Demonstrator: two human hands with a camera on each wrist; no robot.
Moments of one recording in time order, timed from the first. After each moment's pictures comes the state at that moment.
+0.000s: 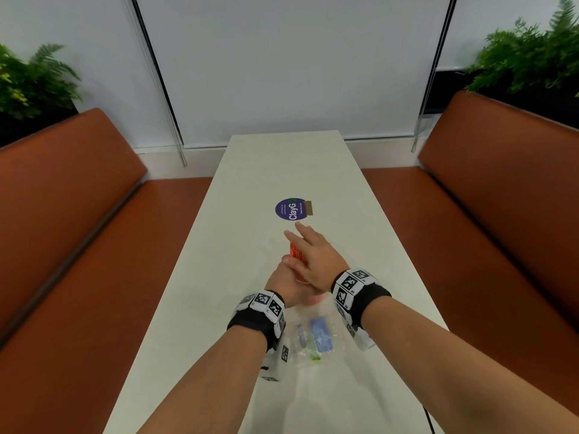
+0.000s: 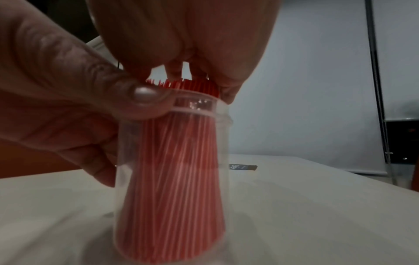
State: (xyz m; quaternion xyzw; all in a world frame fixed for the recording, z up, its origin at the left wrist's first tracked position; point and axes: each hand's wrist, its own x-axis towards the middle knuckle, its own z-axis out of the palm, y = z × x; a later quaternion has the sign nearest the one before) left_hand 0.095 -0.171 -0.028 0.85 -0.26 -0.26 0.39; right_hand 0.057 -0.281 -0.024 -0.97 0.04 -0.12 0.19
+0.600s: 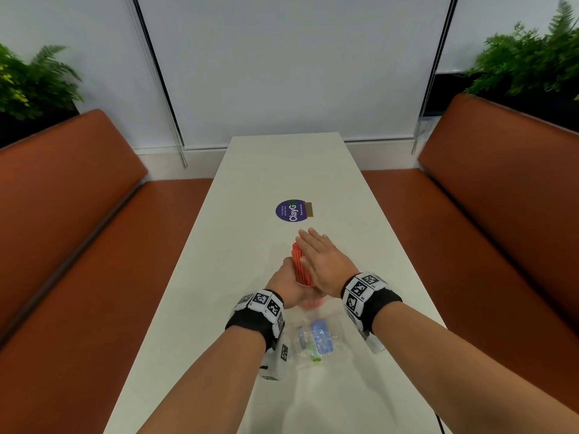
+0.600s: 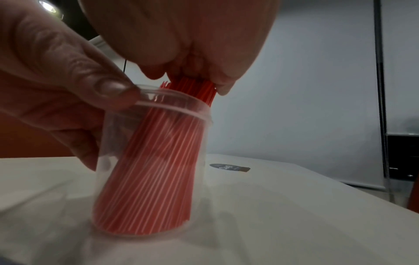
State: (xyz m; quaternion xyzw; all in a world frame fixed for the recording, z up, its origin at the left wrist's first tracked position) left_hand 0.099 -0.164 -0.025 0.84 -0.24 -0.29 0.38; right_hand 0.046 -0.289 -0.022 -0.99 0.03 -0.08 0.11
